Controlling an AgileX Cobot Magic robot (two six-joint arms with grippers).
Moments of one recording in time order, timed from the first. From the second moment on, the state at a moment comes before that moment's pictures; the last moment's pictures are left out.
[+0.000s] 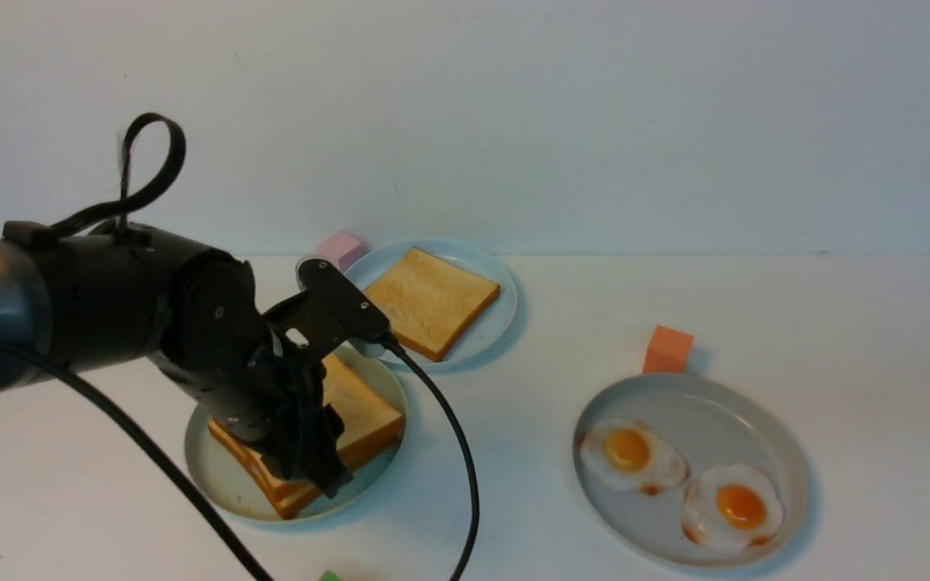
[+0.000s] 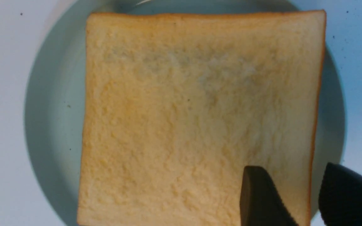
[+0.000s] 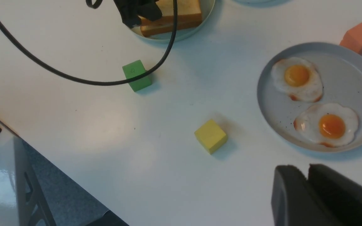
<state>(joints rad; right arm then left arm) 0.94 0.74 -1.08 -0.12 1.17 0.34 -0.42 1.68 -1.05 0.01 0.57 0.40</state>
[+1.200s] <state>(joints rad) 0.94 0.74 -1.08 -0.07 1.17 0.39 -0.42 0.00 -0.18 -0.54 0.41 0.31</state>
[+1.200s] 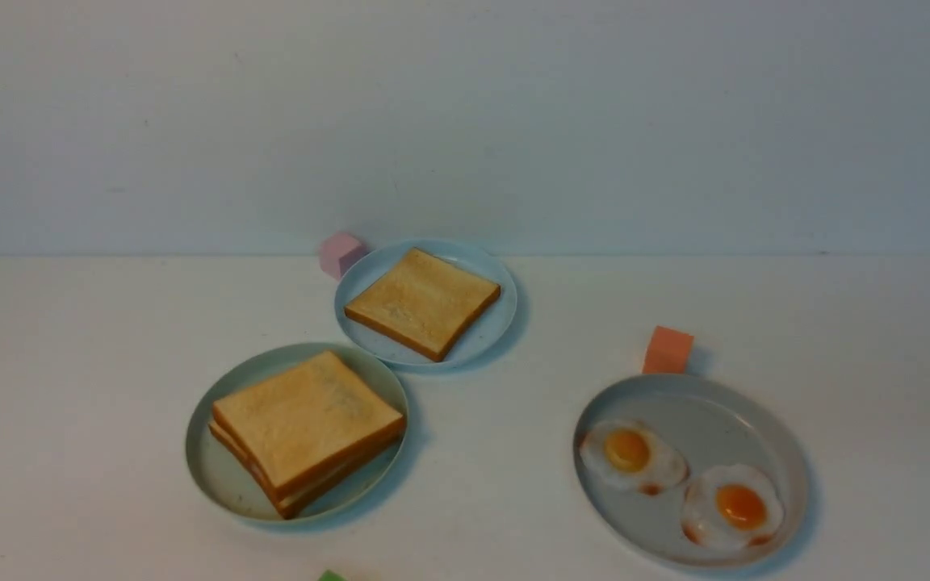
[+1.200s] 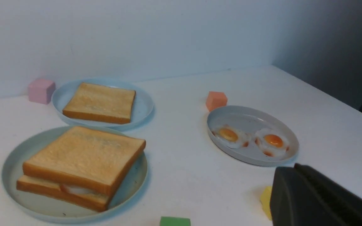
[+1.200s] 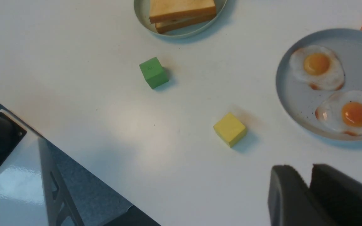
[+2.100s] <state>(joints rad) 0.07 0.36 -0.91 -0.01 0.99 0.23 -0.42 0.00 -0.15 -0.56 0.41 0.31</state>
